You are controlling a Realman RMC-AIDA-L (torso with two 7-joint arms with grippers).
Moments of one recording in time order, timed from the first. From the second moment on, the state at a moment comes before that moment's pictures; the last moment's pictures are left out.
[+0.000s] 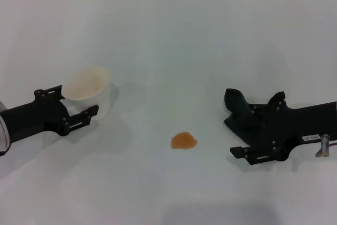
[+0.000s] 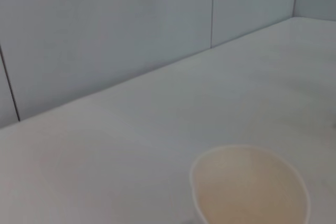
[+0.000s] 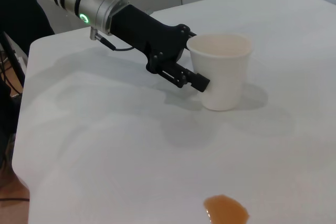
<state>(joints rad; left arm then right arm) -0.33 -2.08 0.88 0.66 1.84 1.21 -1.12 0.21 2.01 -1.44 -1.32 -1.89 -1.36 1.77</state>
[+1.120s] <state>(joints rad) -0.05 -2.08 0.90 1.15 1.78 1.44 -1.32 0.21 2.01 -1.45 -1.33 -1.85 -1.39 1.78</state>
